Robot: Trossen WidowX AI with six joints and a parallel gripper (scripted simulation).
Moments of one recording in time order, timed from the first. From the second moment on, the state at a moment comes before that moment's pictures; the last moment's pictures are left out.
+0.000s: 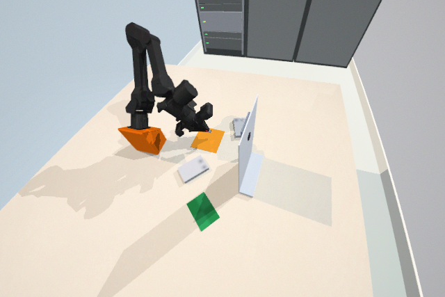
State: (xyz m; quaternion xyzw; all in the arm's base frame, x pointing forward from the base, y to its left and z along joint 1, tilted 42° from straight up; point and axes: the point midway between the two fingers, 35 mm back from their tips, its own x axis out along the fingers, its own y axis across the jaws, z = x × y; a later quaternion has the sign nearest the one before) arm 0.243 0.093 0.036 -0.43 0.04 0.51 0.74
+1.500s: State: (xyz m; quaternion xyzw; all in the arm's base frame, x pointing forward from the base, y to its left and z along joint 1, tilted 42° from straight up) arm 0.238 0.120 0.008 -0.43 0.04 0.51 0.75
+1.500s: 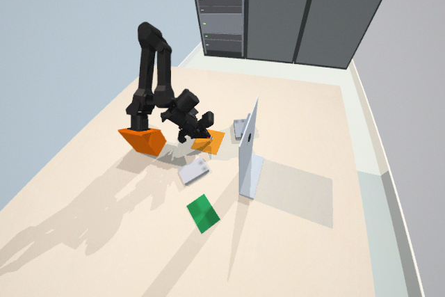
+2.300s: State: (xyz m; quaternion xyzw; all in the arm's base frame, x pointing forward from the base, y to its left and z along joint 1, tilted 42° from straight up) arm 0.236 0.125 0.004 -0.43 0.04 0.51 0.75
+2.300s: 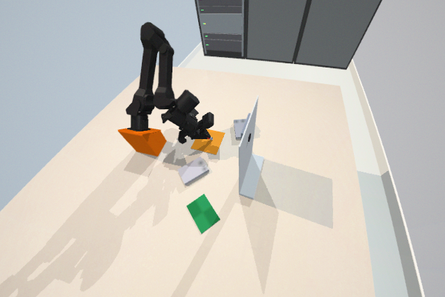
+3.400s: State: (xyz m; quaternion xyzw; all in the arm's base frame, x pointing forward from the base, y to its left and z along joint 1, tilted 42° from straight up) arm 0.231 0.114 0.010 -0.43 0.04 0.51 0.75
